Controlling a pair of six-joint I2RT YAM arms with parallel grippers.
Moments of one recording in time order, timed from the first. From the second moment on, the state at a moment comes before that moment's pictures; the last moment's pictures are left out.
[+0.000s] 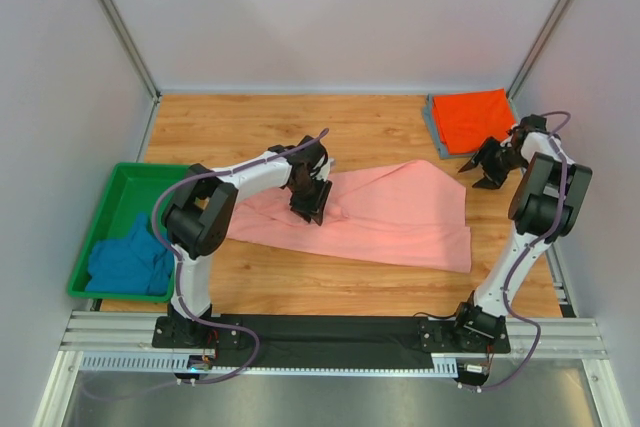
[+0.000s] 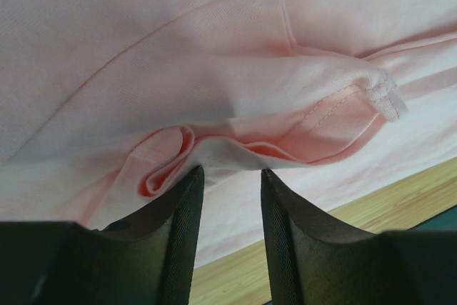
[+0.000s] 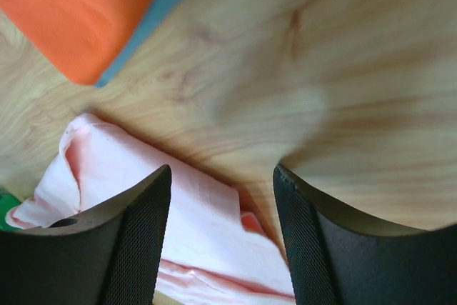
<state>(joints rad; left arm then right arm) -0.63 1.99 1.39 -0.70 0.25 -0.26 -0.40 2.14 1.60 -0.74 -0.44 0.31</state>
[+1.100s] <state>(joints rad) -0.63 1.98 1.39 -0.73 0.25 -0.26 -0.40 2.13 1.39 -0.36 -0.86 0.42</state>
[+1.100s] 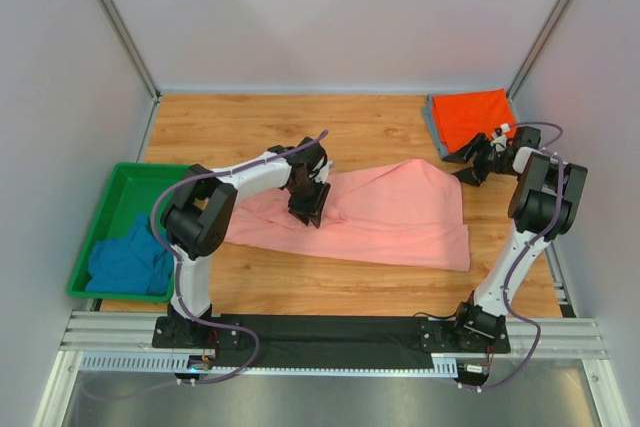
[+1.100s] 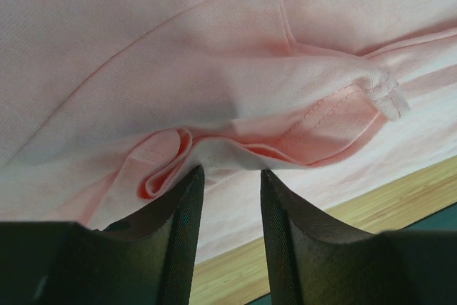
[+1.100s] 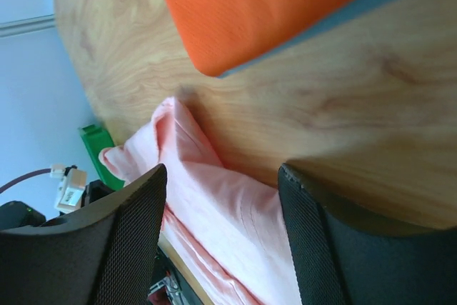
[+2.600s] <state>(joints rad) -0.63 2.02 1.45 -0.82 0.22 -0.25 -0.38 2.16 1.46 -0.51 -0.95 0.41</state>
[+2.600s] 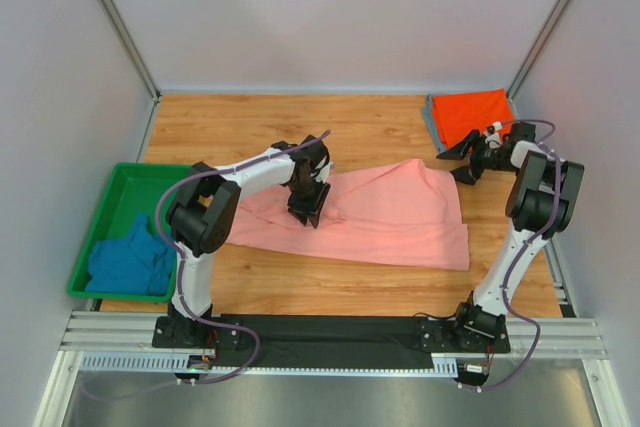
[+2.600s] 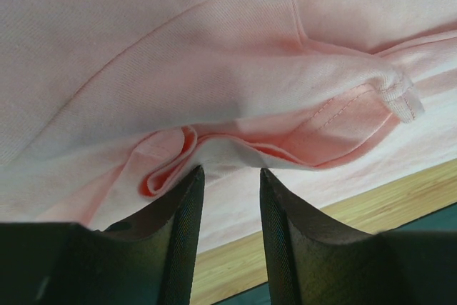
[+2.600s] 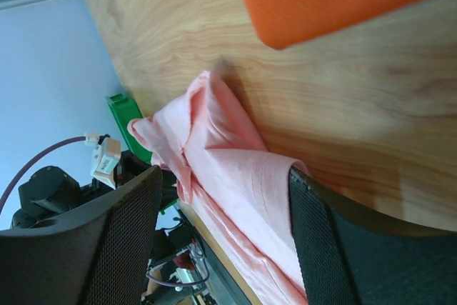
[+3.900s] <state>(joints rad) -0.63 2.02 1.46 -0.83 0.22 -0.23 -0.19 1.90 1.30 -0.75 -0.70 0.19</state>
